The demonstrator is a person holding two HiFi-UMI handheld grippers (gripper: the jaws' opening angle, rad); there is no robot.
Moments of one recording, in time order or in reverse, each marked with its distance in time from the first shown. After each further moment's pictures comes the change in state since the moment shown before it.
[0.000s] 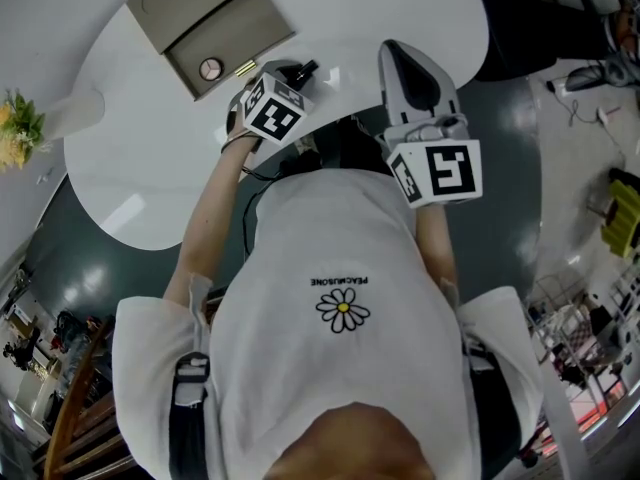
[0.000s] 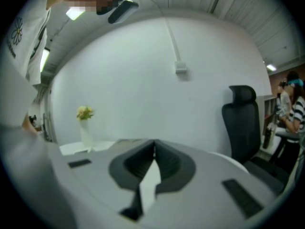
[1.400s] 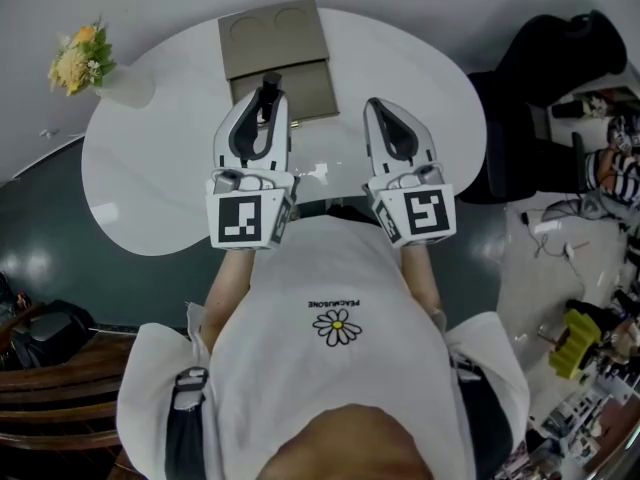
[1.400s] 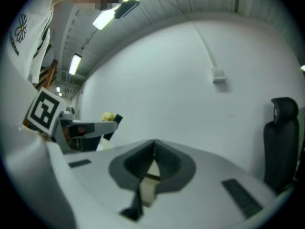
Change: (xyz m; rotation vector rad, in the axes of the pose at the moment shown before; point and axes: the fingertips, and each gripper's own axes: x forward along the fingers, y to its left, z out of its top) left arm -0.320 0.069 0.092 -0.416 -1.067 0.776; right arm 0.052 0.085 0.060 -0.163 -0.108 0.318
